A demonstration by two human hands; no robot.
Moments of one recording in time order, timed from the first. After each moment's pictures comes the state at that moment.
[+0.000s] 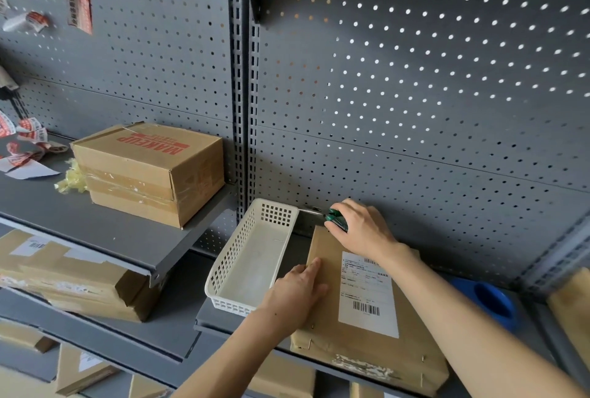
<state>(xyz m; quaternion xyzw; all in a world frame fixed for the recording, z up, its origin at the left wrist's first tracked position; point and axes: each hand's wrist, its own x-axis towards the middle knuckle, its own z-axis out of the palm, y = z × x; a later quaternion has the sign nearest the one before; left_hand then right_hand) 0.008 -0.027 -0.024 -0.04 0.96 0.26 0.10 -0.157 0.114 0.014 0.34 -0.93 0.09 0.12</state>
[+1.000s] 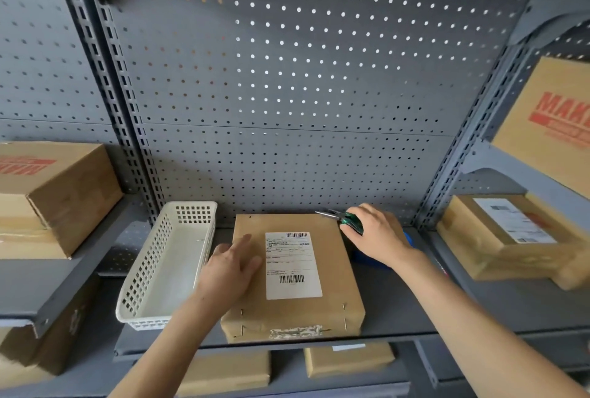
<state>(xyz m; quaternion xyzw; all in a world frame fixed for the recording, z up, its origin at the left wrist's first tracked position) -0.007 -0.013 -0.011 -0.07 0.96 0.26 0.02 -0.115 0.308 -0.007 0.15 -0.98 0.06 0.13</state>
